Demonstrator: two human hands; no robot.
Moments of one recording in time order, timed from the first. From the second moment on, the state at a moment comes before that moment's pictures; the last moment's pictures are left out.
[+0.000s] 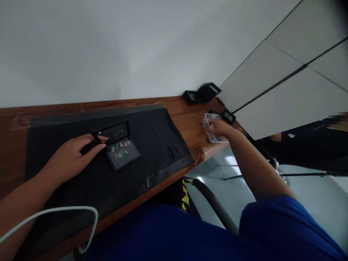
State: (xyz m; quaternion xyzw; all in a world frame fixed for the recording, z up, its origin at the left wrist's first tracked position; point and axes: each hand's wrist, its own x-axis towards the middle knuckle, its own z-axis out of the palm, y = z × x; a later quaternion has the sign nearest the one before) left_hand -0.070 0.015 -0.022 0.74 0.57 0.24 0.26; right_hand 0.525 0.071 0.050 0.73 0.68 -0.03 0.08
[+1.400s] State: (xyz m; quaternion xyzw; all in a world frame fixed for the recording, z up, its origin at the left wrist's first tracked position) left_hand -0.060 0.017 -0.017 0.67 0.61 0.27 0.31; right_hand 0.551 0.064 0.076 0.75 0.64 -0.11 0.16
